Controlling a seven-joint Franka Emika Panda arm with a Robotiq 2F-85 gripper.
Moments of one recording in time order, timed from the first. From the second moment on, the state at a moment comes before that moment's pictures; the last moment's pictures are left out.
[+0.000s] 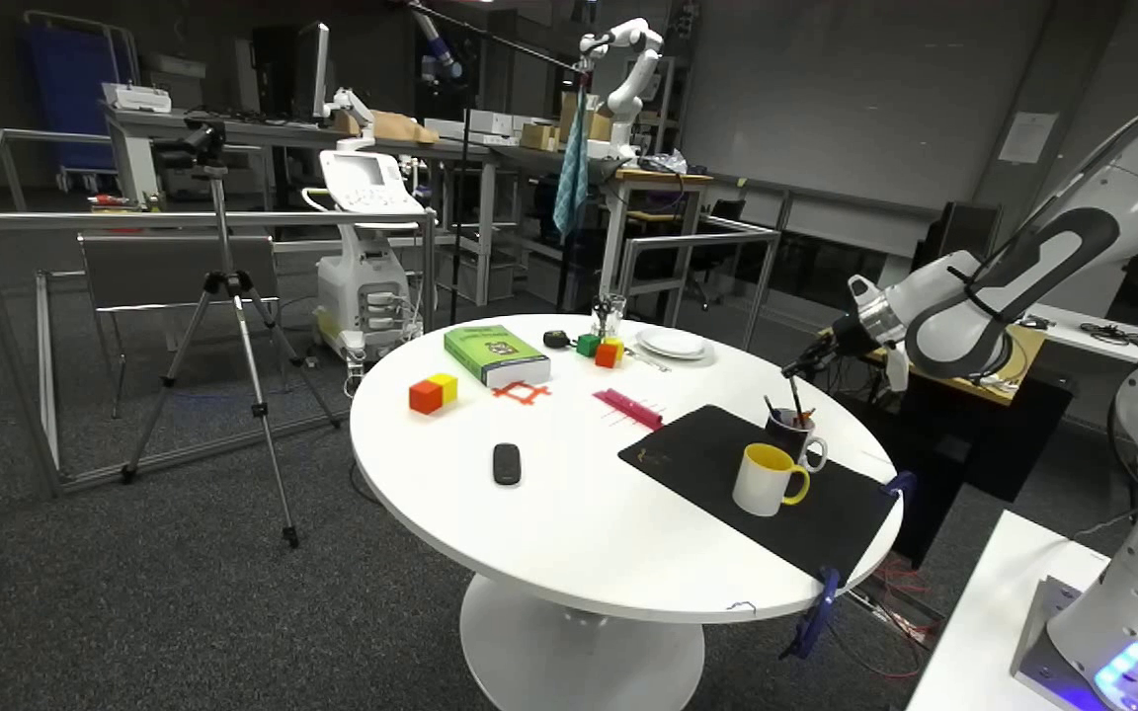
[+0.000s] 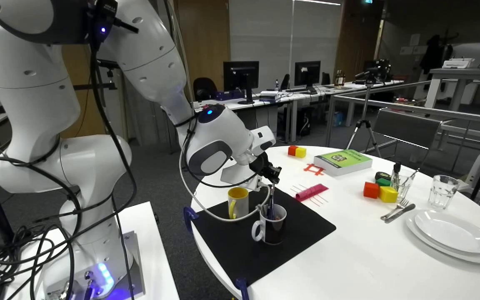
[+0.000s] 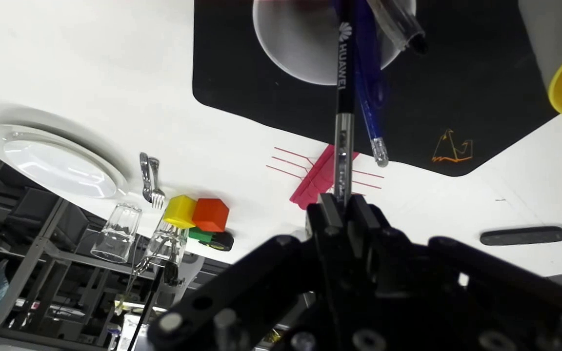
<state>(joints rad) 1.46 -0.25 -1.74 -2.75 -0.22 3.45 -0.51</state>
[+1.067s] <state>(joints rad) 1.48 -0.25 -1.80 -2.76 -0.22 3.44 -0.51</state>
